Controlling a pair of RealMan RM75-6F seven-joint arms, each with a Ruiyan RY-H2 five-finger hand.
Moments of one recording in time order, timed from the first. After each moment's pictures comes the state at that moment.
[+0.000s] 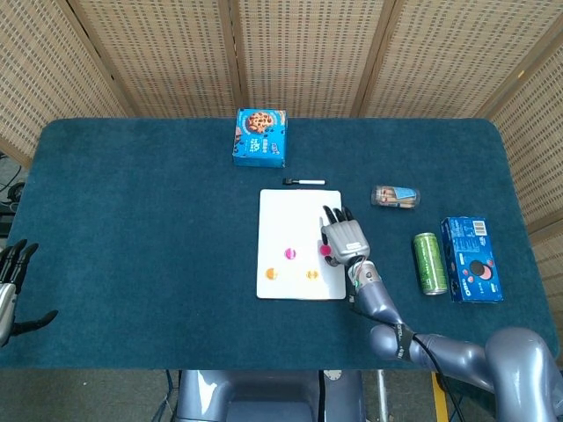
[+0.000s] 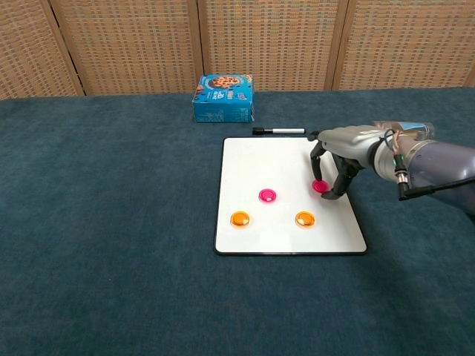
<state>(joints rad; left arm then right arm) -0.07 -1.01 -0.03 -1.80 1.42 1.45 0.14 0.89 -1.70 0.21 -1.28 -0.69 0.88 -0.63</state>
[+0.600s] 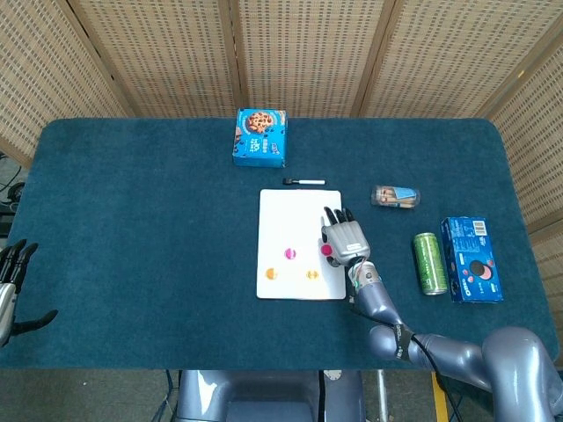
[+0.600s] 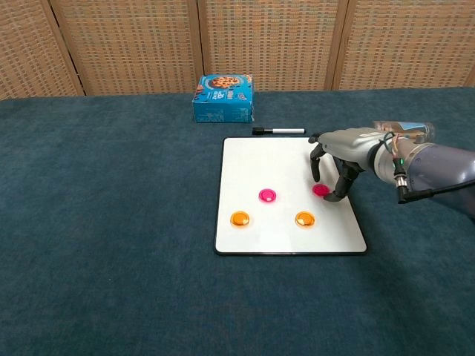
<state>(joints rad) -0.07 -1.01 -0.03 -1.80 1.41 1.45 0.14 0.90 -1.70 0.20 -1.27 -0.68 0.89 -0.63</state>
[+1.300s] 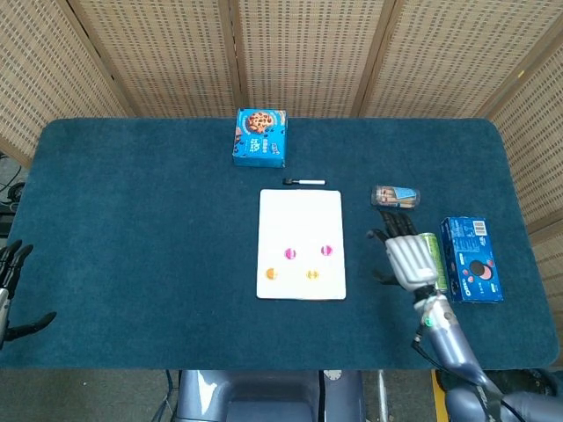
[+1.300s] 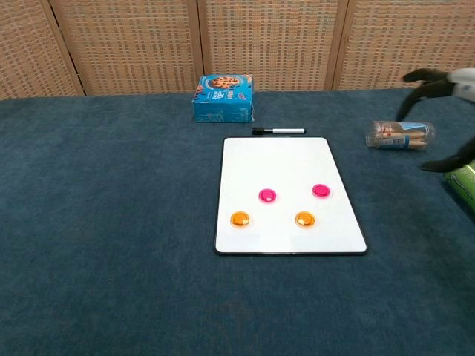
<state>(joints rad) -0.03 -1.01 -0.01 -1.76 1.52 1.53 0.03 0.51 -1.28 0.05 -1.75 -1.19 1.30 -0.25</state>
